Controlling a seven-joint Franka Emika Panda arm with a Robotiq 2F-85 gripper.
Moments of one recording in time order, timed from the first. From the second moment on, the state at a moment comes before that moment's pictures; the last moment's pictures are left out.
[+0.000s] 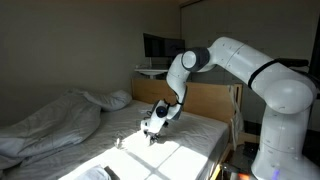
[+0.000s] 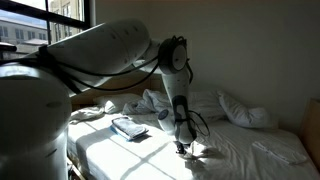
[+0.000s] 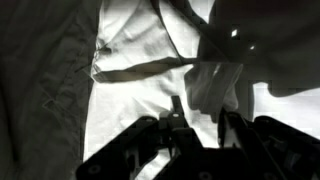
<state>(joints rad) -0.23 0.99 0.06 -1.63 -2.20 2.94 0.37</state>
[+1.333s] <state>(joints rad) -0.20 0.99 -0.03 -1.64 -2.21 3.13 0.29</state>
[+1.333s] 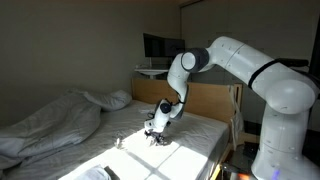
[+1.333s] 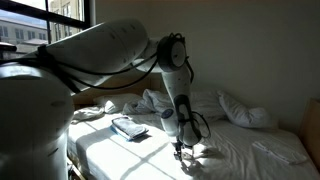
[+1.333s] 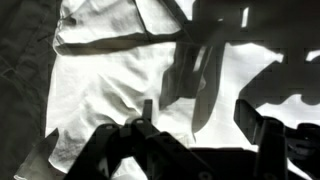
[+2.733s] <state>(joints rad) -0.12 1.01 -0.14 -1.62 -1.95 3.12 0.06</state>
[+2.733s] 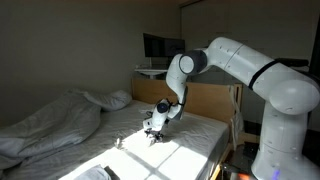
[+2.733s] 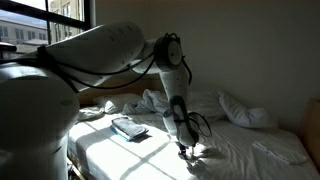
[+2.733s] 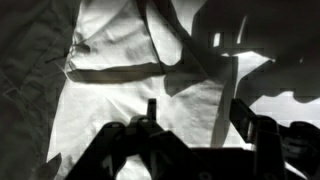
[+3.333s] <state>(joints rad) -0.07 1.01 -0.19 -1.62 -1.91 3.12 0.06</state>
